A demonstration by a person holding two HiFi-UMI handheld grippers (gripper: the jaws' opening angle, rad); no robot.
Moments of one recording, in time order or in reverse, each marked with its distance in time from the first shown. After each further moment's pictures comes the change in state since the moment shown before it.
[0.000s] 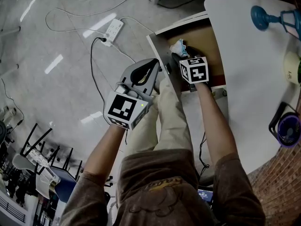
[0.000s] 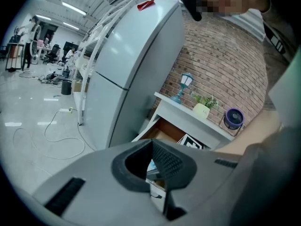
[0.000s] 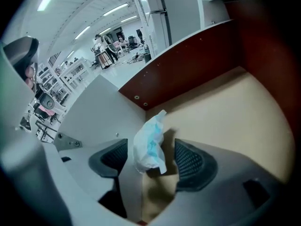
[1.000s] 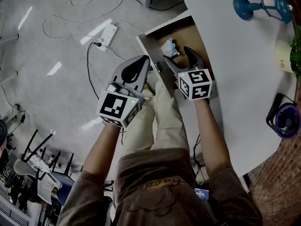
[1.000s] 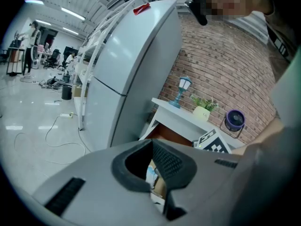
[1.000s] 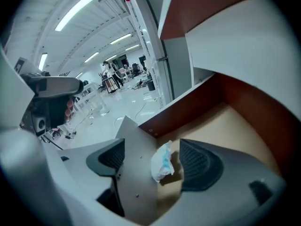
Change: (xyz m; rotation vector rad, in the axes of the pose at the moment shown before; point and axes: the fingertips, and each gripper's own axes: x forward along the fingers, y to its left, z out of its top) left arm 0.000 -0.011 0.018 0.025 -0.037 0.018; right arm -0.091 0.025 0.043 0.029 -0.315 0.050
